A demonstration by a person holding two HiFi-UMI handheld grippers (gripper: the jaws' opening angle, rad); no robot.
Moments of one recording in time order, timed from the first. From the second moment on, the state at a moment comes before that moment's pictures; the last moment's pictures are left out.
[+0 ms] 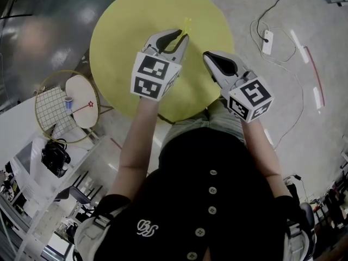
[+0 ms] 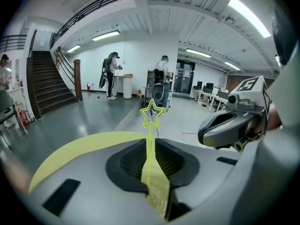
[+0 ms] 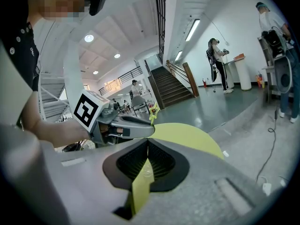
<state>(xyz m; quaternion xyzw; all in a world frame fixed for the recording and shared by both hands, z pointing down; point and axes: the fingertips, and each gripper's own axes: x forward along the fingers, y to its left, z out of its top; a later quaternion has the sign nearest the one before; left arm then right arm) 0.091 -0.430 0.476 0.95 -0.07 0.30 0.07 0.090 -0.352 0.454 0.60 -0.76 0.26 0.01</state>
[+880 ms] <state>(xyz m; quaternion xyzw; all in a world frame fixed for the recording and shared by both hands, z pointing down) 0.072 -0.436 0.461 0.95 -0.10 0.28 0.06 0.084 -0.352 0.442 0.59 -0.77 0.24 0.01</state>
